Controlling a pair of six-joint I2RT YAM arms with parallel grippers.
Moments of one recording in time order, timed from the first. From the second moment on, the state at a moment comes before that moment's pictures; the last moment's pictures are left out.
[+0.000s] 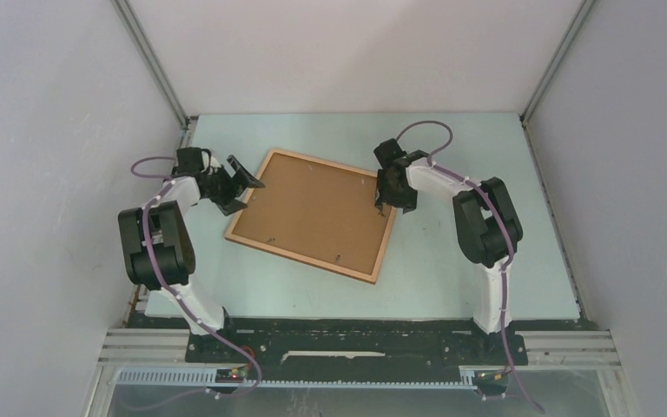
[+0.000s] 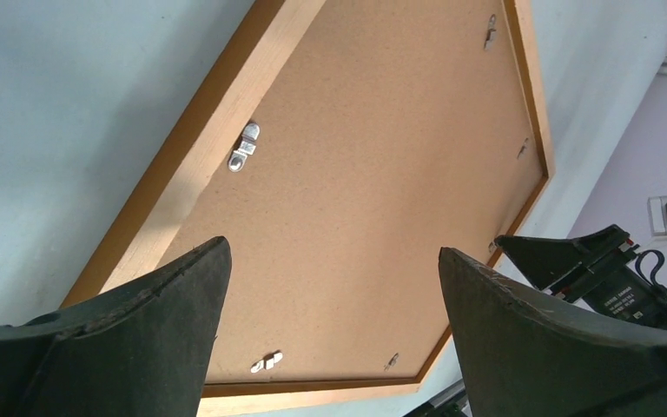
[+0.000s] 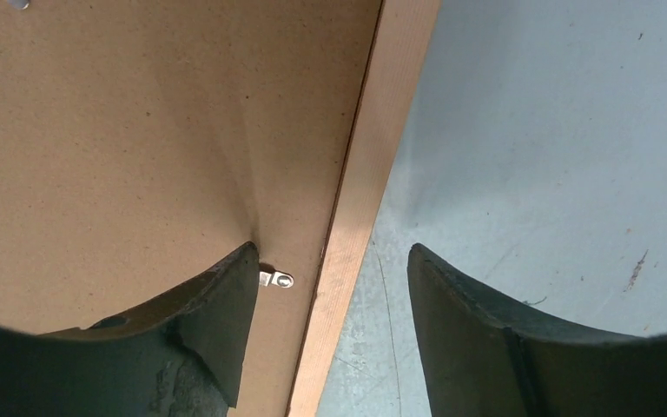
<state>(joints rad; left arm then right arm) 0.21 1.76 1.12 -0.37 0.55 -0.54 0.48 2.05 1.52 -0.72 0.16 0.56</state>
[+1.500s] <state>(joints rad) 0.21 1.73 1.10 -0.32 0.59 -0.58 0.55 2.04 1.51 -0.72 0.25 0.56</state>
